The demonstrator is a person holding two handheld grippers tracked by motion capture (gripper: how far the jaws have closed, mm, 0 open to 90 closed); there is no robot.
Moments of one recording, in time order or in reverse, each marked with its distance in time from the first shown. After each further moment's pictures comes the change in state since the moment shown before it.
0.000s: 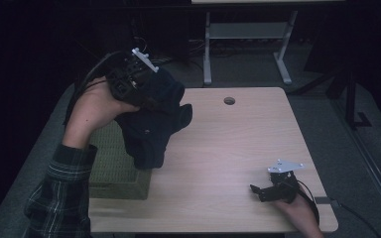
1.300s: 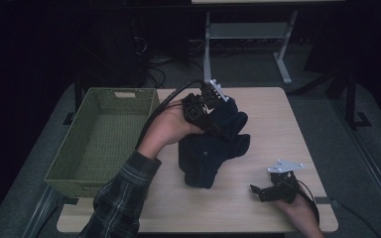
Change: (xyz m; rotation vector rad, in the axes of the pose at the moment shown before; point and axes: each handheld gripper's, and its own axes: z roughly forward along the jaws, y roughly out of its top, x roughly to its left) left arm -0.070 0.067 0.121 -0.027 -0.245 0.134; right arm 0.000 0.000 0.000 0.000 0.001 -0.001
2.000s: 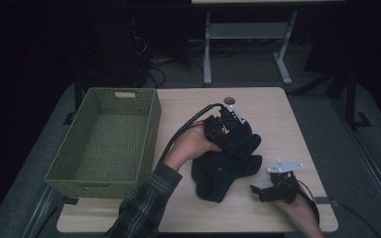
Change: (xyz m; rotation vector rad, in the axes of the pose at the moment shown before) left arm 0.006 -0.002 0.089 0.028 -0.105 -0.010; right arm 0.000 0.000 0.000 -0.001 0.001 -0.005
